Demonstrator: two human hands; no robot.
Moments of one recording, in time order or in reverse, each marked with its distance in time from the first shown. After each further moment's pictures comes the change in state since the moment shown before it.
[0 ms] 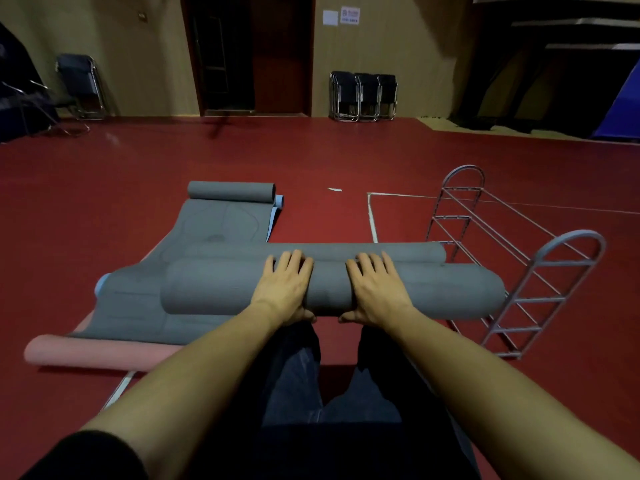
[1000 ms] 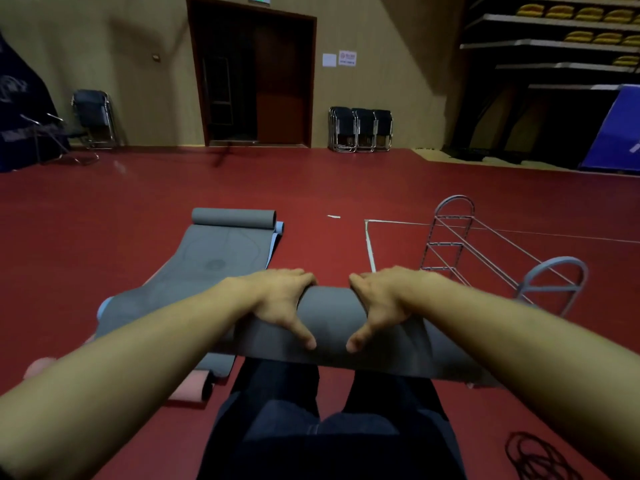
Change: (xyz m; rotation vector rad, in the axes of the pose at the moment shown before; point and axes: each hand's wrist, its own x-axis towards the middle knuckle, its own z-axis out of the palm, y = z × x) left_hand -0.024 -0.026 -0.121 -0.284 -0.332 0.207; right_hand -0.015 0.025 -0.143 0.076 -0.516 -0.182
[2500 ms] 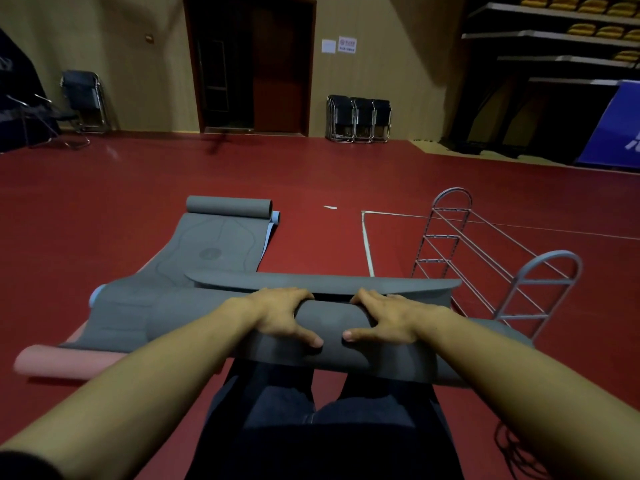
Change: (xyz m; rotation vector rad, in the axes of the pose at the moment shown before) left_hand 0.015 -0.007 0.060 -0.199 -0.066 -0.085; right_hand 0.005 0.011 0.075 0.379 -0.015 0.032
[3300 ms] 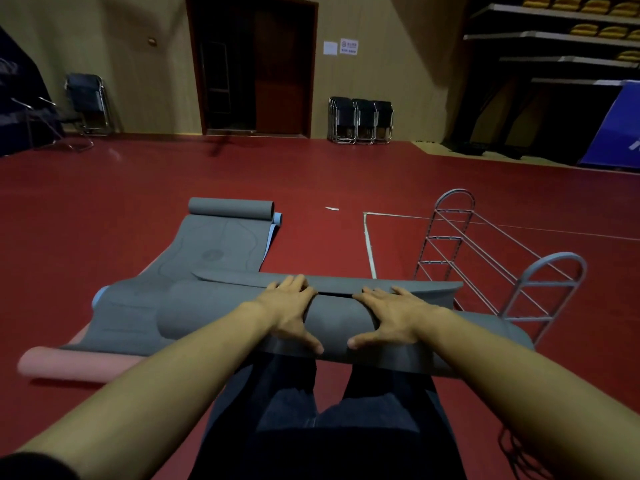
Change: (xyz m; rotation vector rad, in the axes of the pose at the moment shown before) left_hand 0.014 0.003 0.006 0.229 0.069 0.019; right_hand 0.016 0.014 0.005 -0.155 0.067 -0.055
